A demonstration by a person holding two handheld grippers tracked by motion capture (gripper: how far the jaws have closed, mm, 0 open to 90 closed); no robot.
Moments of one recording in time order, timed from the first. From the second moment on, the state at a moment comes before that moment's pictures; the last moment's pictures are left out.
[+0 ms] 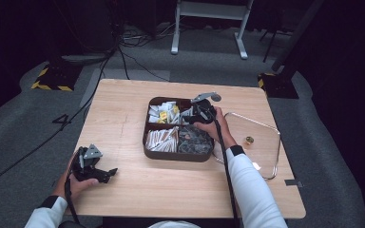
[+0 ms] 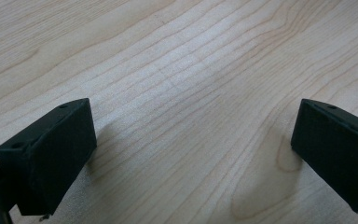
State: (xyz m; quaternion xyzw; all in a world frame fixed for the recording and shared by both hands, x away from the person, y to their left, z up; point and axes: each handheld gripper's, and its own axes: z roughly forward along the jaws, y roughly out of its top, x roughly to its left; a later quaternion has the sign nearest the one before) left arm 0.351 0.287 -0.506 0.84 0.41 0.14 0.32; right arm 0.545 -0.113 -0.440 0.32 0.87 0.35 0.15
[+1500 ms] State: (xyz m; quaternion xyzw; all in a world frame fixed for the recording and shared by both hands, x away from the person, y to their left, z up) left arm 0.351 0.287 -0.506 0.84 0.41 0.15 0.32; right arm 0.509 -0.122 -0.386 0.25 0.84 0.44 0.18
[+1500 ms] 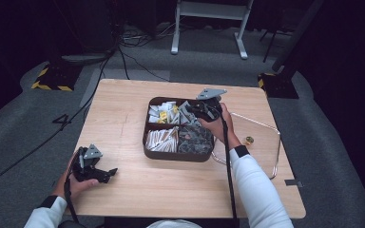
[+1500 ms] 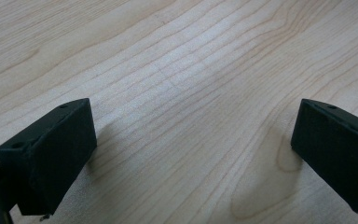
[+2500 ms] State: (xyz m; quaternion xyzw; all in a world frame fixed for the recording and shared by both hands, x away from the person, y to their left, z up) left arm 0.350 0.287 -0.506 0.84 0.41 0.15 0.32; right arm 0.428 -0.175 -0.370 0.20 0.84 0.48 0.17
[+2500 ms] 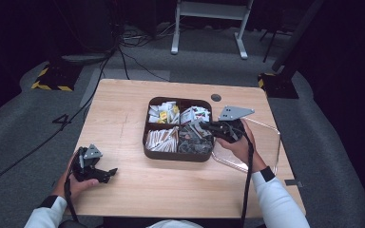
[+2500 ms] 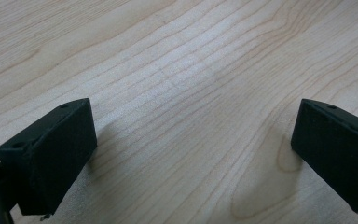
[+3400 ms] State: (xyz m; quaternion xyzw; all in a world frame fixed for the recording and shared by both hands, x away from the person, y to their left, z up) left arm 0.350 0.287 -0.506 0.84 0.41 0.15 0.32; right arm 0.379 -0.180 -0.391 0.17 0.86 0.47 0.13
